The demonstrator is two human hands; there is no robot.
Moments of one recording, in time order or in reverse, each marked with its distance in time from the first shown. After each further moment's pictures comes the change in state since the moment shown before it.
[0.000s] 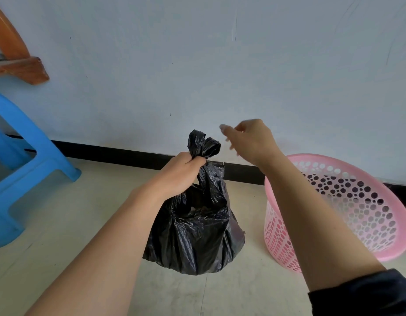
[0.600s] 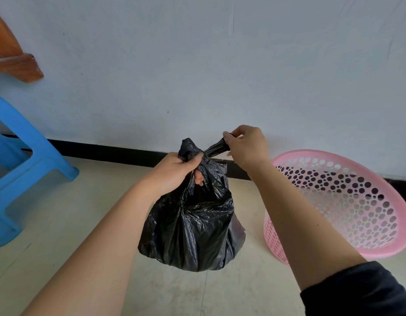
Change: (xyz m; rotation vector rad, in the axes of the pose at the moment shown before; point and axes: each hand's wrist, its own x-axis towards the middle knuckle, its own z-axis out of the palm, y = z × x) left_hand 0.005 -0.021 -0.003 -0.192 -0.043 0.002; right_hand 0.009 0.024 0.027 0.166 0.105 0.068
